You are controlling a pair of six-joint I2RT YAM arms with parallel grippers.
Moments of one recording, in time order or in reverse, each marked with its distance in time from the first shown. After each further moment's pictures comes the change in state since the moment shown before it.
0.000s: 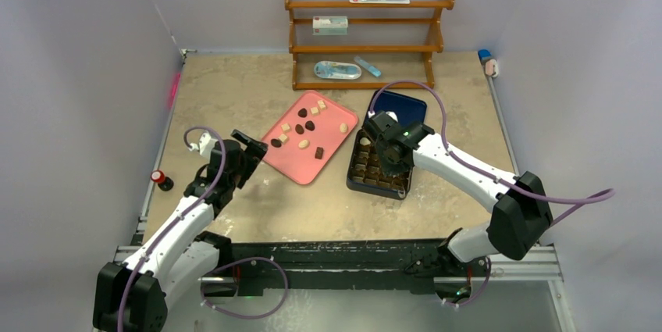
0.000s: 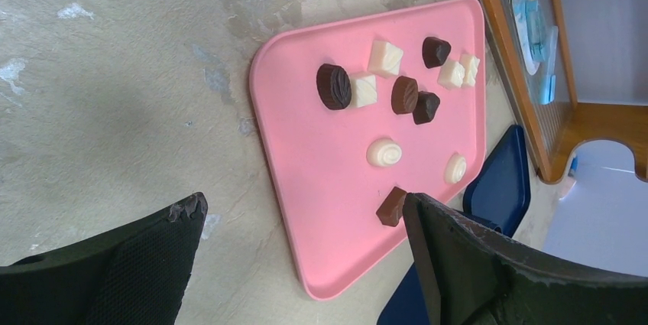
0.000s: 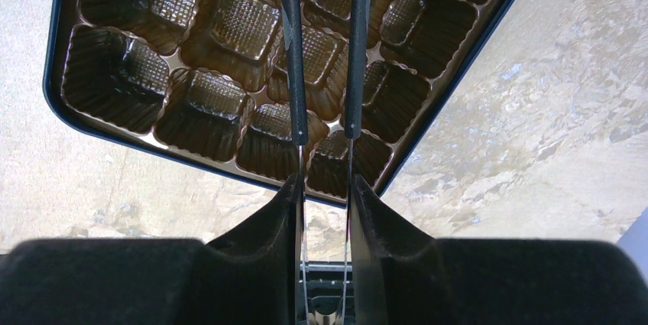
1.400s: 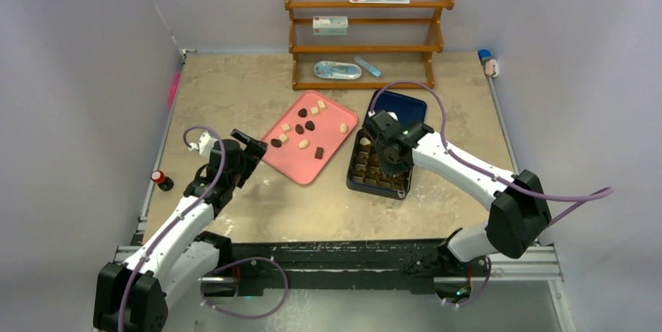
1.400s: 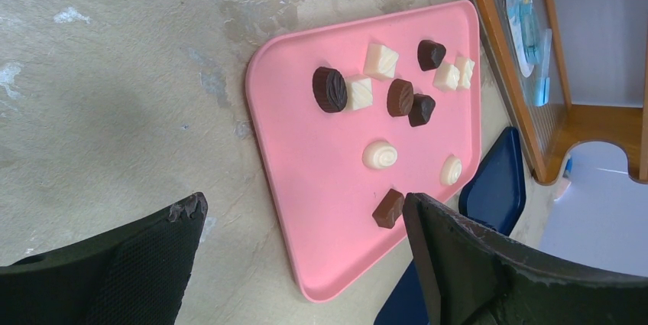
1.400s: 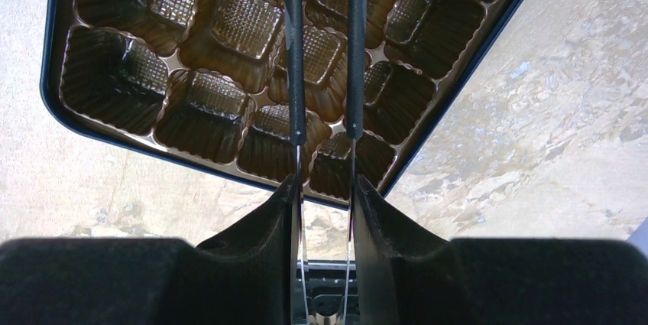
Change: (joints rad) left arm 0.005 0.000 0.000 0.011 0.005 0.000; right arm -0.012 0.013 0.000 0.002 -0.022 0.000
